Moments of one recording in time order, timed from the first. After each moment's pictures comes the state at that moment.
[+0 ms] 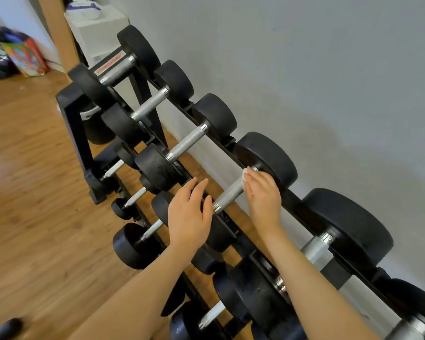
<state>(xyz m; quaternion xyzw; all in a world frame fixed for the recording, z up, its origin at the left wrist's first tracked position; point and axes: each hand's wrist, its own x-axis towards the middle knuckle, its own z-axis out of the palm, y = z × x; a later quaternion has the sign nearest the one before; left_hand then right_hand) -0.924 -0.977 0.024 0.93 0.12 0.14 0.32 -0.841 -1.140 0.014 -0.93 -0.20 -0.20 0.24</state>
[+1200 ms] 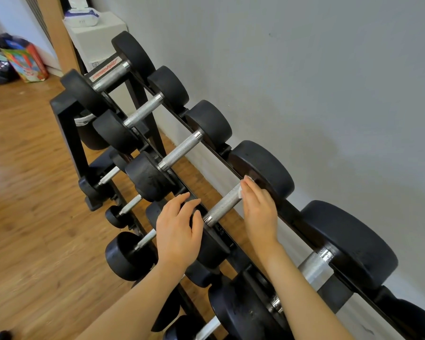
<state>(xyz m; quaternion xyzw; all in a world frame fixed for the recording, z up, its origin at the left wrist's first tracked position) -0.926 -0.980 0.018 0.92 0.13 0.16 0.33 -0.837 -1.150 -0.001 -0.94 -0.20 -0.18 0.18</state>
